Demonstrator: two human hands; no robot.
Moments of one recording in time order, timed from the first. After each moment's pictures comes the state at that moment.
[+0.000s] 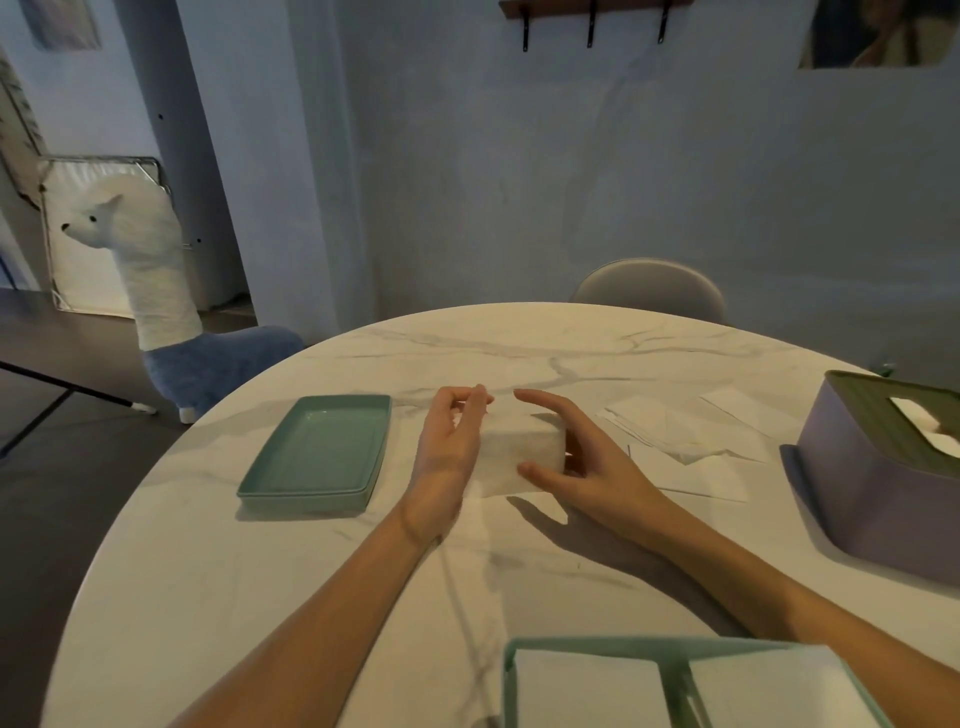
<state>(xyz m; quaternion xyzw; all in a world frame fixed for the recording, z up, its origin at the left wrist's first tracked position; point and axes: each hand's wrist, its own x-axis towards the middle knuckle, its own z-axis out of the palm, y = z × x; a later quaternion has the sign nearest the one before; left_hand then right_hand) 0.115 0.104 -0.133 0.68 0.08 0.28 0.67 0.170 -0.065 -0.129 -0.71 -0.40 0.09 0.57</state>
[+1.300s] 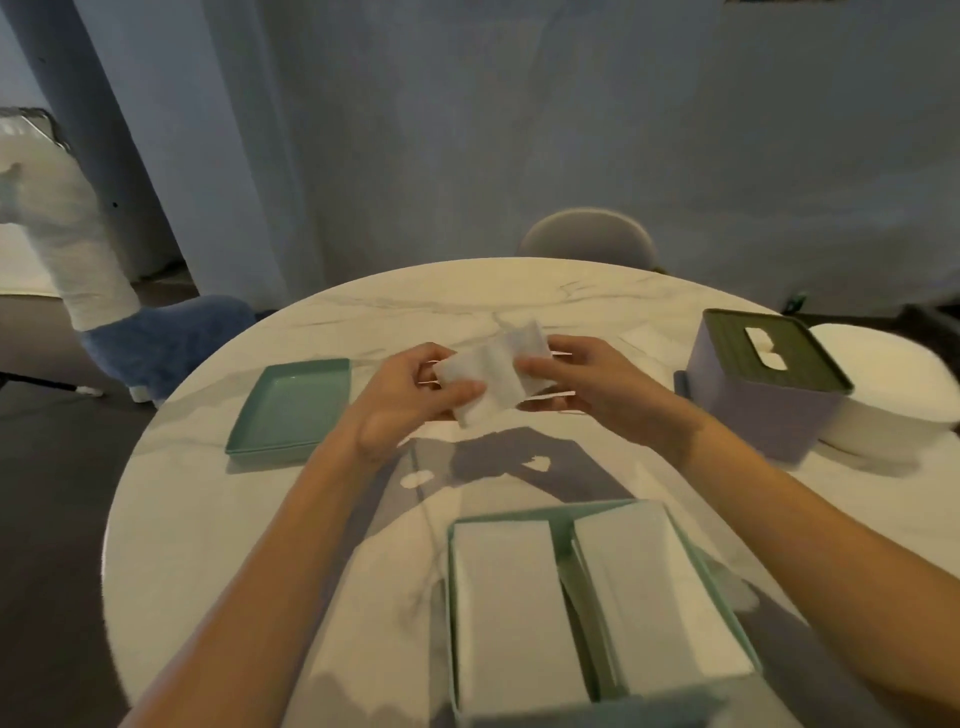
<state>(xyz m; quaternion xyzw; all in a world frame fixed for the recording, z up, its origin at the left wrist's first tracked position) 0.045 0.087 -0.057 0.81 0.02 0.10 0.58 0.144 -0.126 -0.053 -0.71 -0.29 0.20 0.61</state>
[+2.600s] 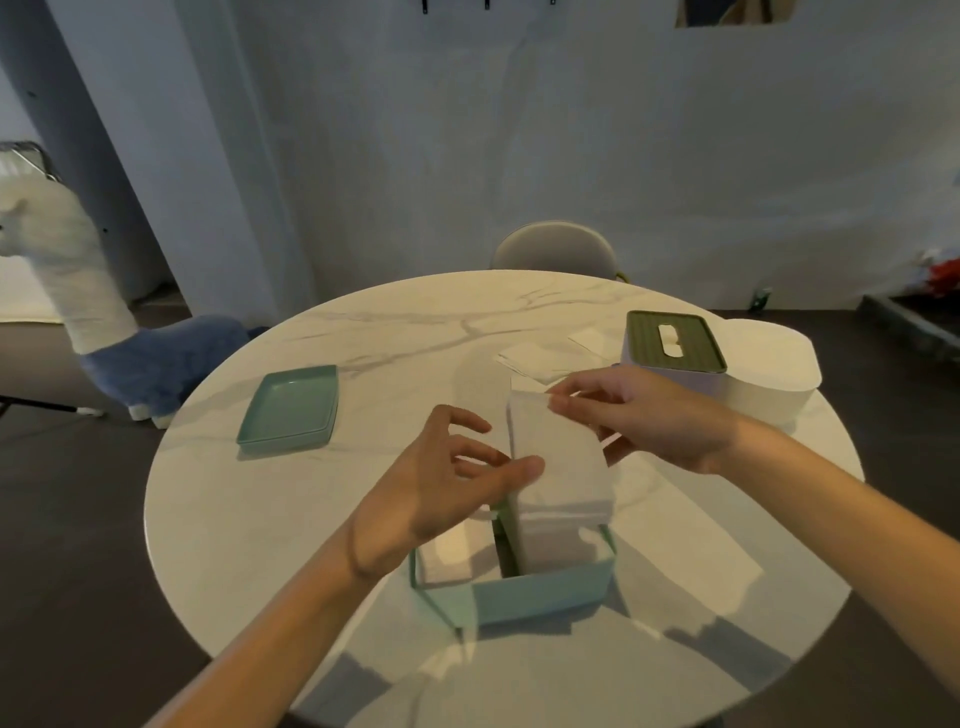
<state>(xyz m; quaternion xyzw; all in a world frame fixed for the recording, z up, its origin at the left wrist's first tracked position) -0.086 -0.035 -0.013 0.84 0.08 -0.01 0.54 0.026 -0.239 0.011 -0.79 -0.27 0.22 0.50</state>
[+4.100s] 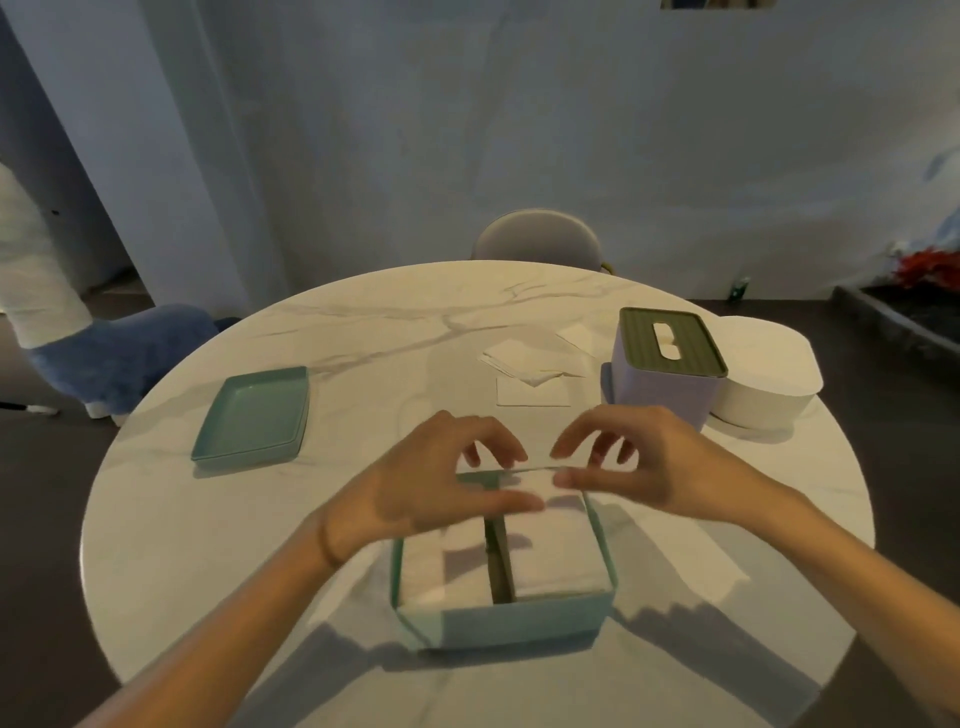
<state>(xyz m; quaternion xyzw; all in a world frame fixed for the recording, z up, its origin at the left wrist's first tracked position) -0.032 -0.014 -0.017 0.95 -0.15 -0.02 0.26 0.040 -0.259 -0.028 -0.87 -0.36 0.06 0.32</state>
